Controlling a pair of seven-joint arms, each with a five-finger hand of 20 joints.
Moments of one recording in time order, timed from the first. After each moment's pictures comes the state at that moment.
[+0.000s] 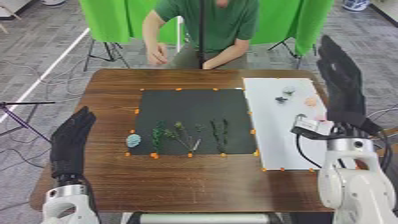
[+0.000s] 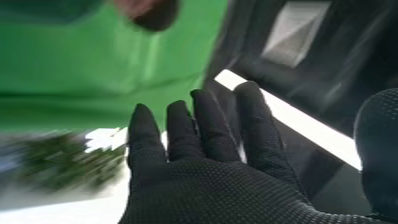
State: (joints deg) left arm 121.6 -78.8 -98.4 -115.4 59.2 9.9 19.7; right arm -109.4 -76.7 97.3 -121.8 -86.8 9.0 -11.3
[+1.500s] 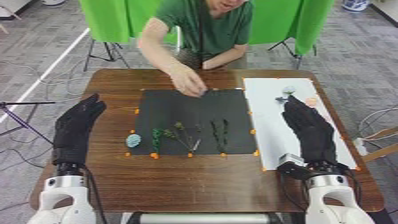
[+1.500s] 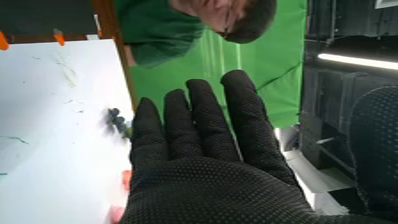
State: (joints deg) left arm 120.2 -79.0 -99.8 -119.9 63.4 4.3 13.5; right arm -120.2 -79.7 95.2 -120.5 -70.8 2.7 -7.3
